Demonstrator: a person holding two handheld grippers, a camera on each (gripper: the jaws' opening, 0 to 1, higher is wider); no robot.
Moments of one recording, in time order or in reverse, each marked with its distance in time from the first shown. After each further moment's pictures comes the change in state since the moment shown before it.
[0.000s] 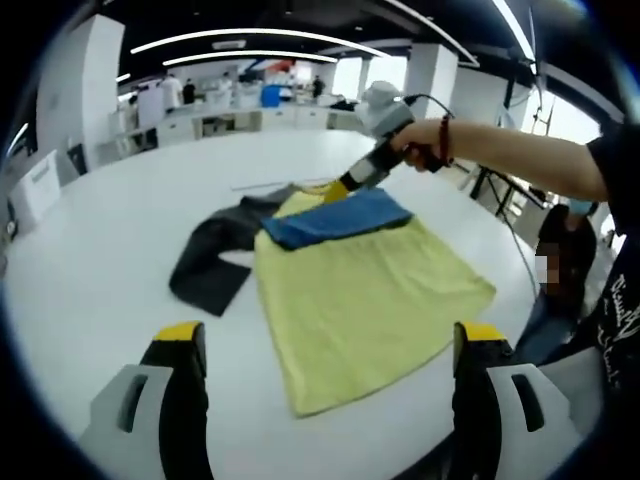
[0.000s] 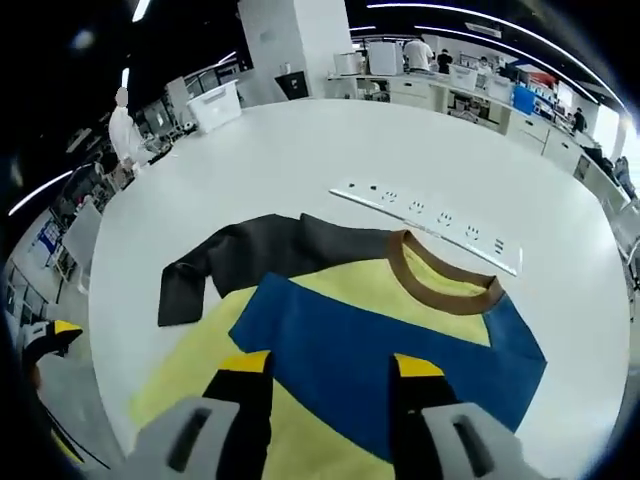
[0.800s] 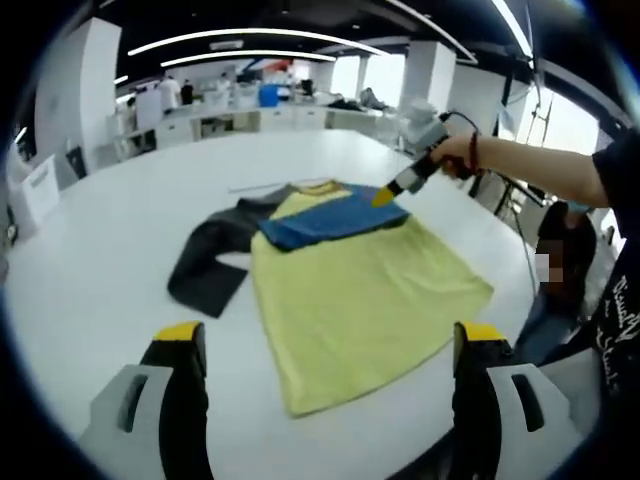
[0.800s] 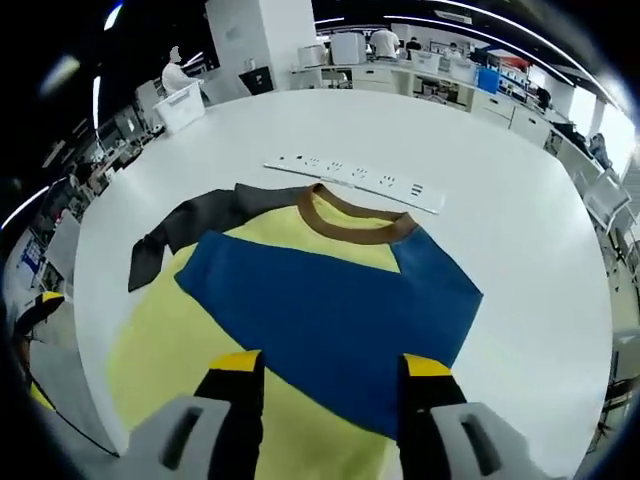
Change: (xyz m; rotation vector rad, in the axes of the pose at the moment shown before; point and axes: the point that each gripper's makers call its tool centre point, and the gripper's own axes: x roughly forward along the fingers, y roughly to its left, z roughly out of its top) left arm -0.002 -0.008 0.004 0.012 0.003 0.000; right arm -0.040 -0.072 -0.064 0.080 0.042 -0.089
